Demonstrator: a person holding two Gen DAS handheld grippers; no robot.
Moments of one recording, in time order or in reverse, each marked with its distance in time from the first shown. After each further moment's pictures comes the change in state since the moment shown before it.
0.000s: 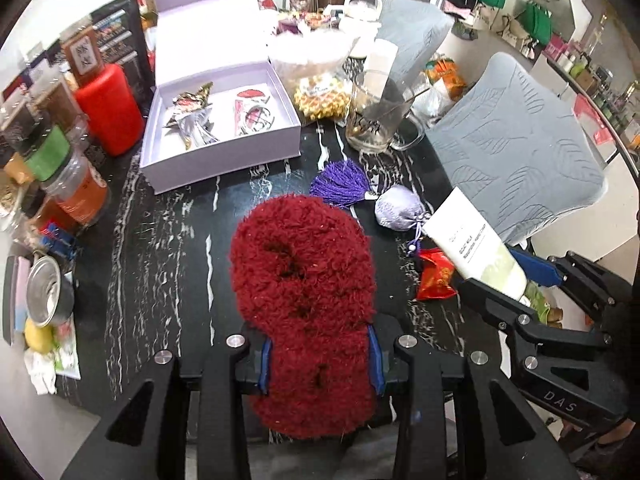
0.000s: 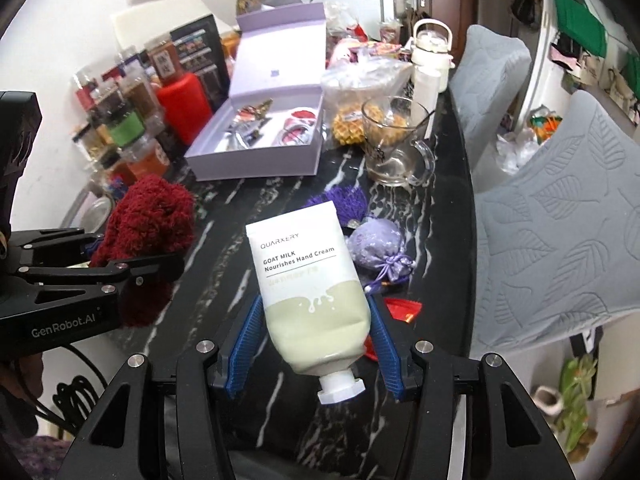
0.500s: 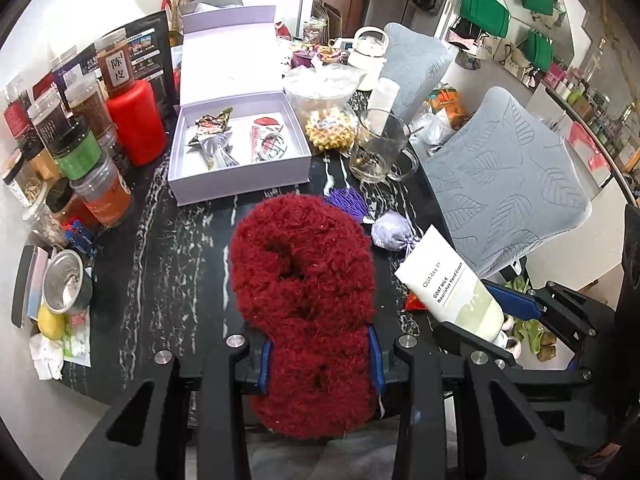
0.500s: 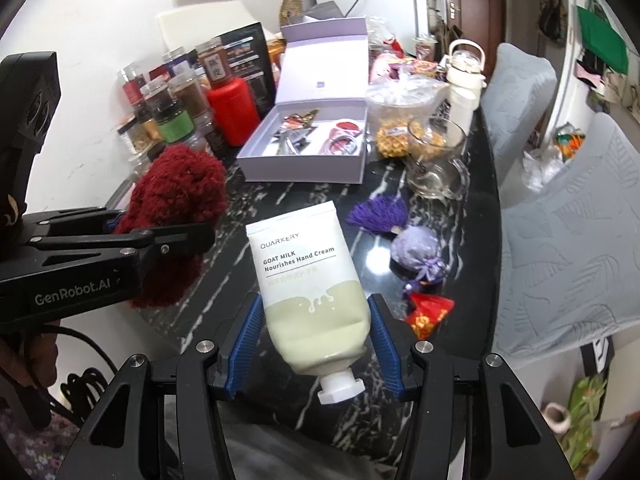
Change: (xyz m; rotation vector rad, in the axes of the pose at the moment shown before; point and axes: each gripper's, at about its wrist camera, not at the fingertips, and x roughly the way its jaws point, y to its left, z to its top) left arm -0.048 0.004 -0.012 -0.052 -0.104 -0.001; right arm -0.028 0.033 -0.004 -0.067 -0.024 0.086
